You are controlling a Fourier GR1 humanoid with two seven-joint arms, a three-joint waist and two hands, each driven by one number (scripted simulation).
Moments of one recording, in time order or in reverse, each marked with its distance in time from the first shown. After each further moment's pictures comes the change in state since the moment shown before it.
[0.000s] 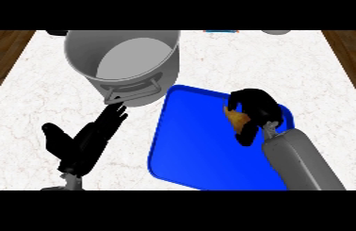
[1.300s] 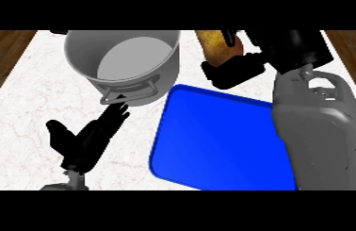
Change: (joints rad) left arm -0.021 -0.015 0.007 0.017 -0.013 -0.016 0.005; right arm -0.487 0.142 -0.242 -0.337 -0.115 0.051 0.249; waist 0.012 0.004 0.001
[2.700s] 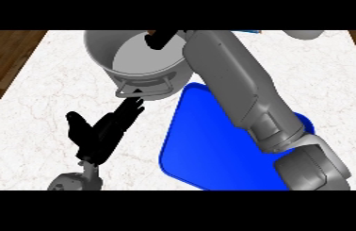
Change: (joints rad) left arm -0.078 -0.040 -0.047 0.022 -0.027 -0.017 0.021; right arm -0.498 0.107 0.022 1.207 -0.120 -0.575 -0.463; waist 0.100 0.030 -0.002
